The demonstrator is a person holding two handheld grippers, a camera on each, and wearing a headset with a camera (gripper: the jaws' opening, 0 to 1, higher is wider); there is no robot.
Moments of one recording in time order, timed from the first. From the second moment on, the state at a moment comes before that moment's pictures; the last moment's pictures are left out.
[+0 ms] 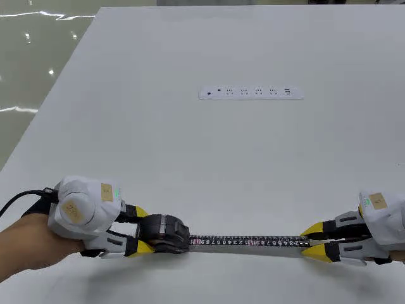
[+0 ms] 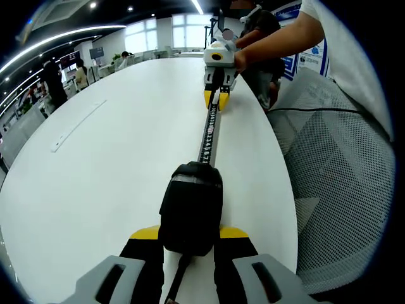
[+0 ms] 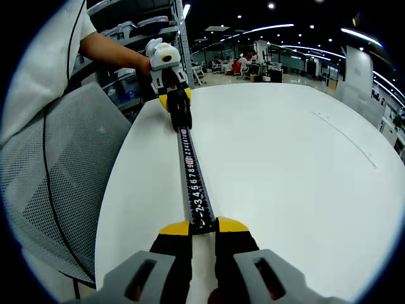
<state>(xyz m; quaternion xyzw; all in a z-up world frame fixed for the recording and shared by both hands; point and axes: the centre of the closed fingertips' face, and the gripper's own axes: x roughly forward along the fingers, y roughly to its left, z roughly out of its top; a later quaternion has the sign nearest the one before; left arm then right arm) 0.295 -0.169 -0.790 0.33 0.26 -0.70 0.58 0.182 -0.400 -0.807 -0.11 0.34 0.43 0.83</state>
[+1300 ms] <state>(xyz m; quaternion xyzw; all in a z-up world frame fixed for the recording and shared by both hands) 0.294 -0.171 -0.790 0.32 0.27 -0.69 0.58 0.165 -0.415 -0.812 -0.10 0.35 0.41 0.83</state>
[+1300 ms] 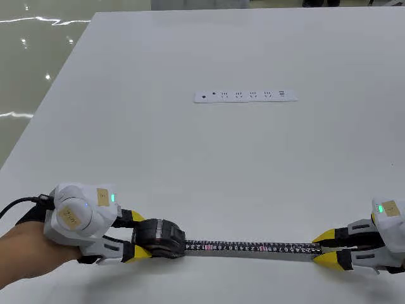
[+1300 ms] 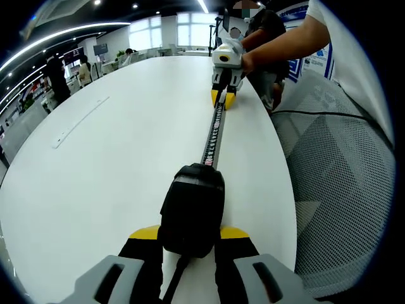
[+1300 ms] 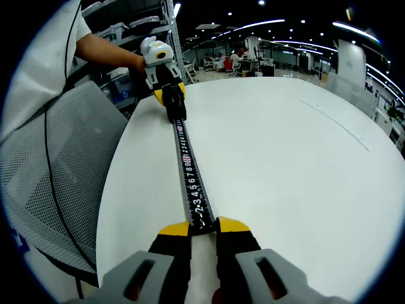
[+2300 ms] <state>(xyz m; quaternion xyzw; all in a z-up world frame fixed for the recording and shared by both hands) 0.297 -0.170 -0.786 0.30 0.30 -0.68 0.61 0.173 -0.411 -0.796 -0.07 0.36 0.40 0.84</state>
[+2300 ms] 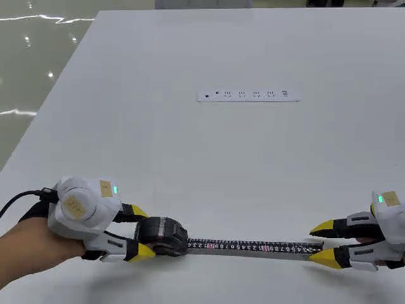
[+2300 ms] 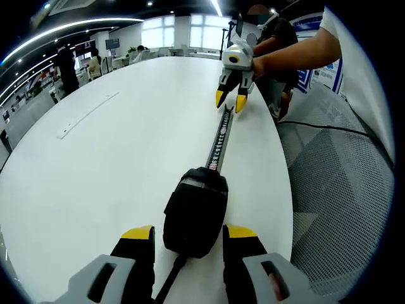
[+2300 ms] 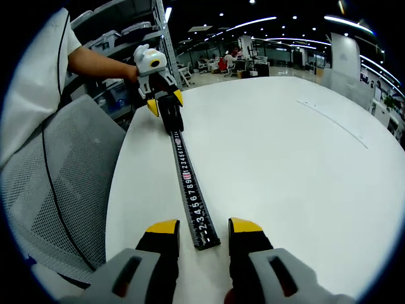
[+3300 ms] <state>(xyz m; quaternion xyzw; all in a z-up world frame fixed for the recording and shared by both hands) 0.294 -0.159 -0.758 0.17 0.33 -0.60 0.71 0.166 -0.405 -0.782 -0.02 0.35 0.33 0.88</state>
